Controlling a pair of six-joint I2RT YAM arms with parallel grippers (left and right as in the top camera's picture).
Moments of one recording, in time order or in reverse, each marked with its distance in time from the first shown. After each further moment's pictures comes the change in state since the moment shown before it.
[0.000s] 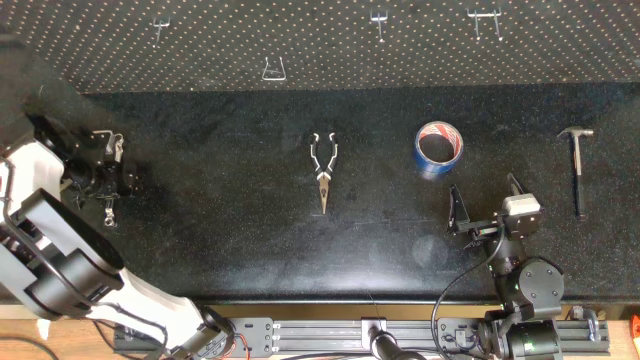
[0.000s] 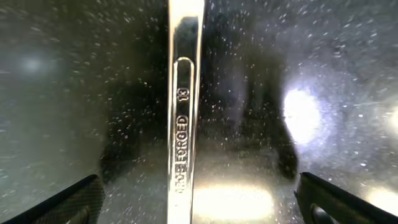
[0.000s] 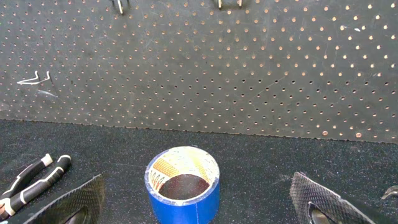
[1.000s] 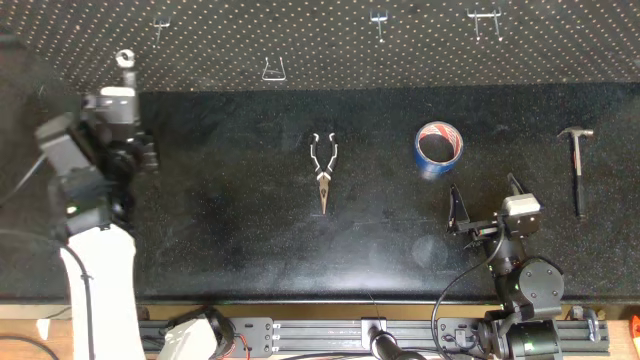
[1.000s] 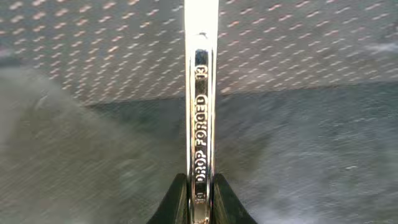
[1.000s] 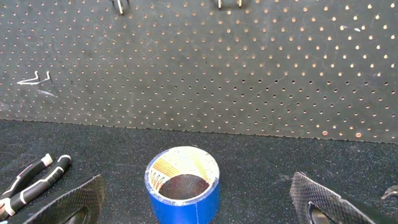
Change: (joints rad) left arm -0.308 -0.766 -0.391 0.442 0.104 -0.291; right arm 0.000 -0.001 0.001 -0.001 0.000 0.000
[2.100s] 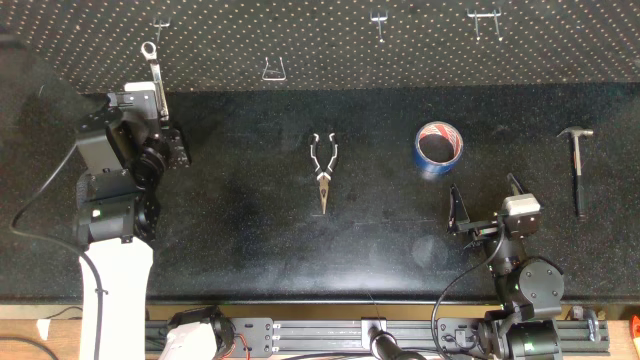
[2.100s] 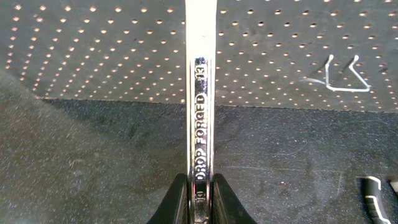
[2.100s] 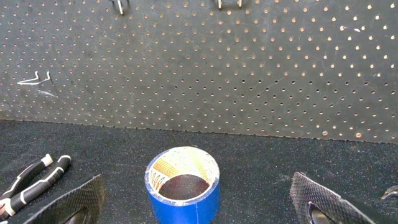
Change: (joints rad) left arm -0.204 -0.067 -0.011 -0.021 -0.090 -0.274; right arm 0.000 0.000 0.000 0.000 0.000 0.000
